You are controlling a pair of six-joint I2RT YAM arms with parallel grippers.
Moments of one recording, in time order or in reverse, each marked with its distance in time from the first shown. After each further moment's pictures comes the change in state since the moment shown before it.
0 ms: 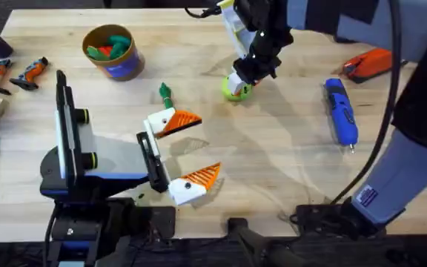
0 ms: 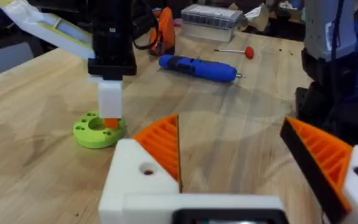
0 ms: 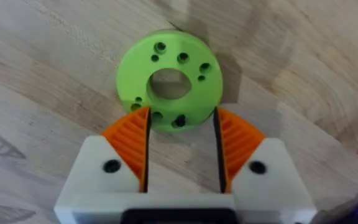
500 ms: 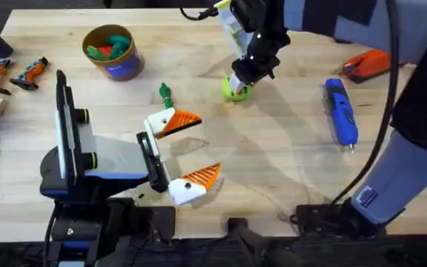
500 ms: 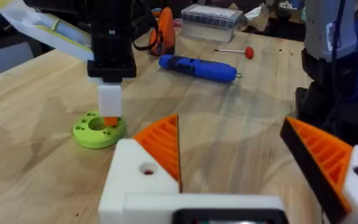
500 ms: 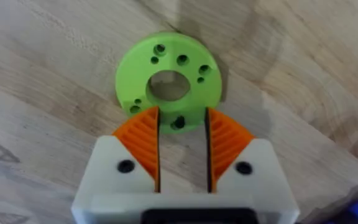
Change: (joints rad) left arm 0.000 0.000 0.000 0.000 0.000 0.000; right arm 0.018 0.000 0.000 0.004 0.033 0.000
